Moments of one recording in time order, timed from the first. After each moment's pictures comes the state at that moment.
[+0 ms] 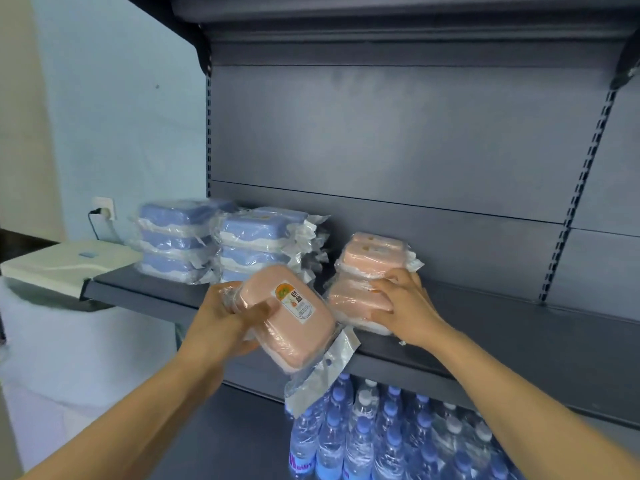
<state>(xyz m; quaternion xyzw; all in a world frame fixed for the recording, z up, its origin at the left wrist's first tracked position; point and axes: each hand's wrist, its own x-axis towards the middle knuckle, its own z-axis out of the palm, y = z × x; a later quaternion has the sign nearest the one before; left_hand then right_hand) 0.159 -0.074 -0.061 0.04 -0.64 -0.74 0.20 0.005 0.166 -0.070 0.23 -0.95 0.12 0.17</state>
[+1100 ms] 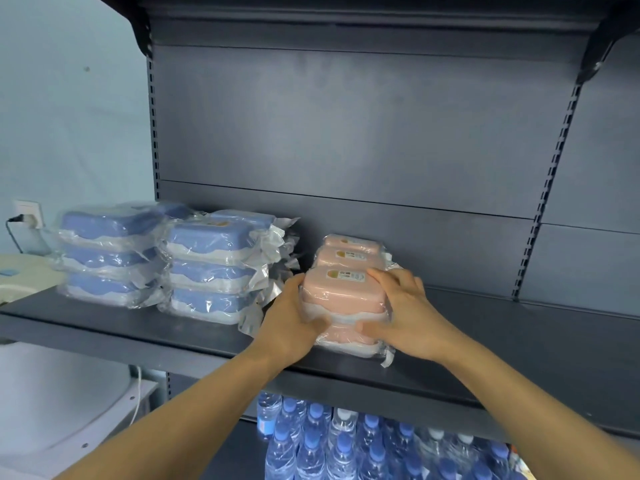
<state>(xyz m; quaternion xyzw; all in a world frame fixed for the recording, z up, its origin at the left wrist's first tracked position) 0.041 -0.016 -0.075 -0.08 -0.84 -0.53 0.12 0.021 0.178 -0.047 0.18 -0.95 0.22 0.11</state>
